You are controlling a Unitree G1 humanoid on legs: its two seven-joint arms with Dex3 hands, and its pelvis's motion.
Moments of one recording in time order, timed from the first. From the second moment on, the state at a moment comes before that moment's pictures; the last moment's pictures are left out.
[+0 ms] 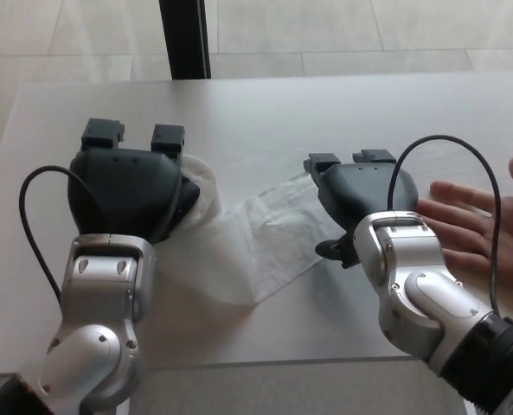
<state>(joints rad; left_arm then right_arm) -0.36 0.49 -0.68 -0.07 1.12 0.71 -0.12 -0.63 -0.25 0.76 0.40 -0.81 0.58 0.10</state>
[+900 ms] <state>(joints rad) -0.39 0.44 -0.67 0.00 1.23 0.70 -0.19 -0.70 -0.15 0.78 0.52 -0.86 0.57 0.17</state>
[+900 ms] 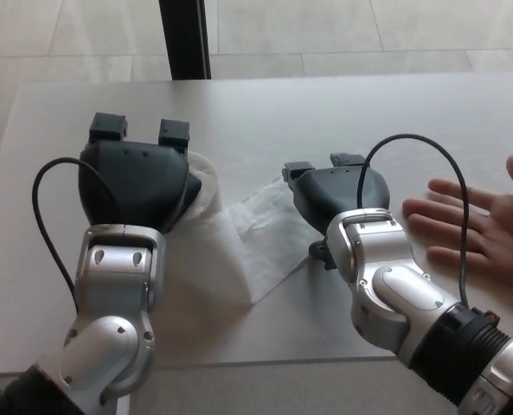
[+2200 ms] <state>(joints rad) -0.39 0.43 -0.62 0.03 1.26 0.66 -0.20 -0.71 -0.13 0.81 0.54 -0.91 0.55 0.23</state>
